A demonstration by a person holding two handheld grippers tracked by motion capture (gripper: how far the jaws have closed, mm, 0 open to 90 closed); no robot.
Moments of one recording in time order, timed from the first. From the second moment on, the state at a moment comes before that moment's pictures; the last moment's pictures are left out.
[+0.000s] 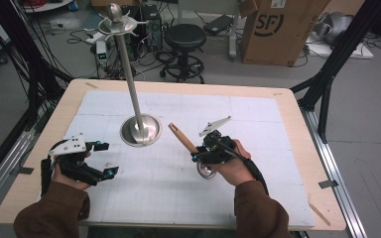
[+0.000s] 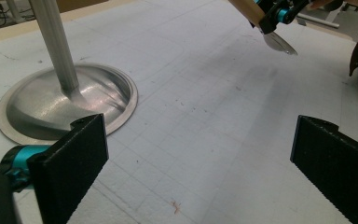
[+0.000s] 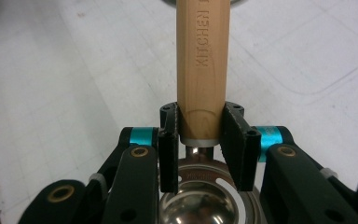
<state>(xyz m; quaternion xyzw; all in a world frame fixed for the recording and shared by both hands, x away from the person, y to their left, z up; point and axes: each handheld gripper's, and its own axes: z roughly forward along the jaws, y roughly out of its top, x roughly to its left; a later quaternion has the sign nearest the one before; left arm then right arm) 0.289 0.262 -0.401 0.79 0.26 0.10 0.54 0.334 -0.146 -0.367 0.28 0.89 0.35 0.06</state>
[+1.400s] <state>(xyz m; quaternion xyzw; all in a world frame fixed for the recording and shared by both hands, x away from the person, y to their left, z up) 0.290 0.262 -0.400 0.79 0.26 0.10 0.54 0.336 -0.154 -0.283 0.20 0.84 0.49 0.08</state>
